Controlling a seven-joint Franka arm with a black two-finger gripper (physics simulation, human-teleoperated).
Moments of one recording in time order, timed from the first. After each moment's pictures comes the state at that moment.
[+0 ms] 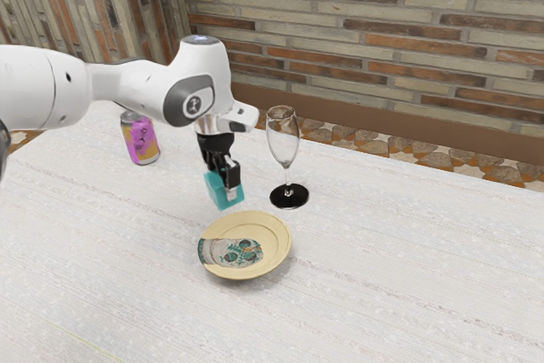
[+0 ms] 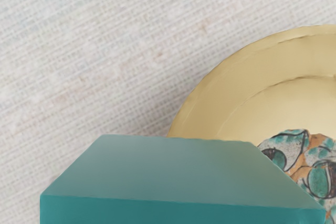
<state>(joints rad) 0.15 0.39 -0.24 -1.71 0.14 2.05 0.35</state>
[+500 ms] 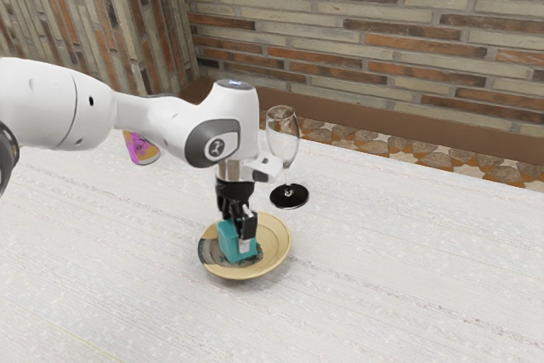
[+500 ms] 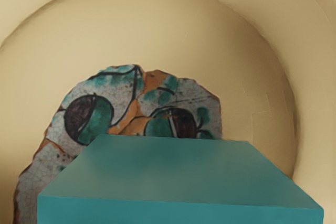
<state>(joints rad) 0.05 0.39 -0.26 -1.86 0.12 2.05 0.28</state>
